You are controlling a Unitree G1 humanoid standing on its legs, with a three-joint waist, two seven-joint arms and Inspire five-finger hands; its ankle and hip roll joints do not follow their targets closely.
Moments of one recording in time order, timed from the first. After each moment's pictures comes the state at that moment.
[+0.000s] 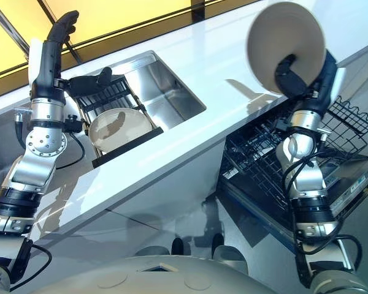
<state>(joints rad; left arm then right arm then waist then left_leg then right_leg) -0.31 0.74 -0.07 0.07 0.00 -0.12 0.34 -0.29 -0.58 -0.05 0.13 0.22 -0.11 -0.64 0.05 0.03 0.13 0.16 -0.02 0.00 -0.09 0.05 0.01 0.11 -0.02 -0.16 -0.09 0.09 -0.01</state>
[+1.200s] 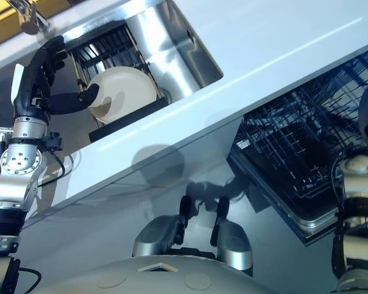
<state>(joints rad) -0.21 0.76 0.05 0.12 -0.26 -0.26 0.18 -0.45 -0.85 -0.09 0.73 -0.07 0.14 -0.73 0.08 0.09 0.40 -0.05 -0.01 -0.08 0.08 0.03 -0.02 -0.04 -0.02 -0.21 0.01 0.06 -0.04</state>
